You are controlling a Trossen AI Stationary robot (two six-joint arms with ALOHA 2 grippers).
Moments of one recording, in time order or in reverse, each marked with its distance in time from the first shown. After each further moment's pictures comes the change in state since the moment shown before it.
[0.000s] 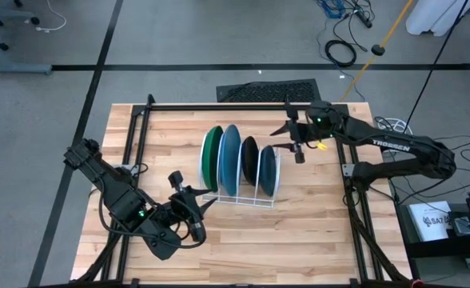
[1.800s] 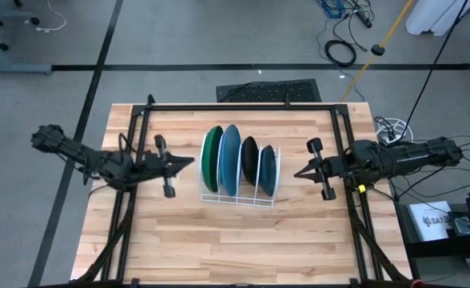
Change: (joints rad) left arm 0.302 -0.772 -1.043 1.185 0.440 0.728; right arm 0.555 -0.453 -0.376 0.462 0.246 0.276
